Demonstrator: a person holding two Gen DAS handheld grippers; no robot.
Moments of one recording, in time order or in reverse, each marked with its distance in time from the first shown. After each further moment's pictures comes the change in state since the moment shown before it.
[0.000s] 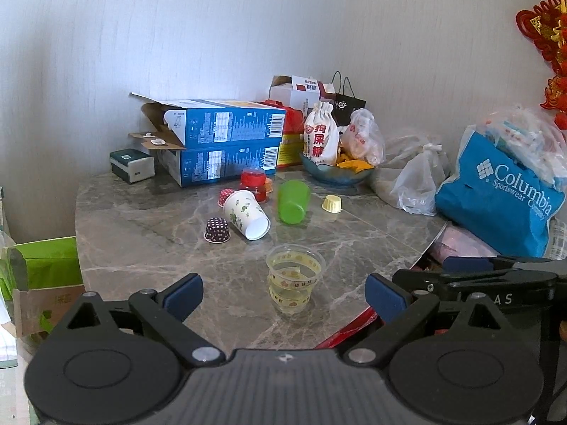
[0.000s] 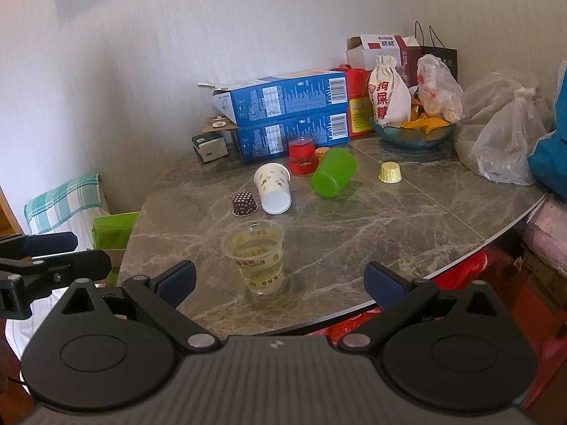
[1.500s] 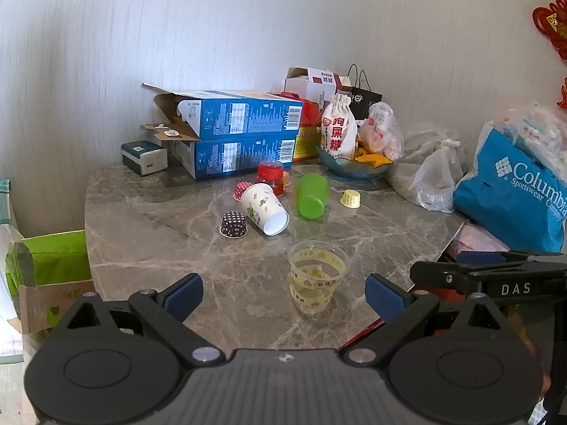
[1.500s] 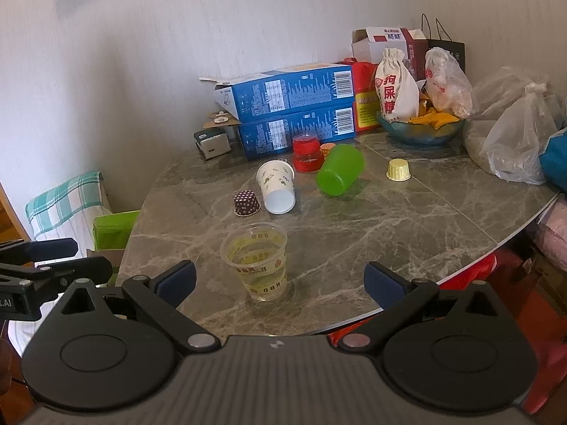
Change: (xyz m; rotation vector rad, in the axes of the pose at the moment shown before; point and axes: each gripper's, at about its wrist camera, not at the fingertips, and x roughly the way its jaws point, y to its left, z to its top) left arm 0.017 0.012 0.001 -0.011 0.022 0.041; right arm 0.018 -0.008 0.008 0.000 0.023 0.023
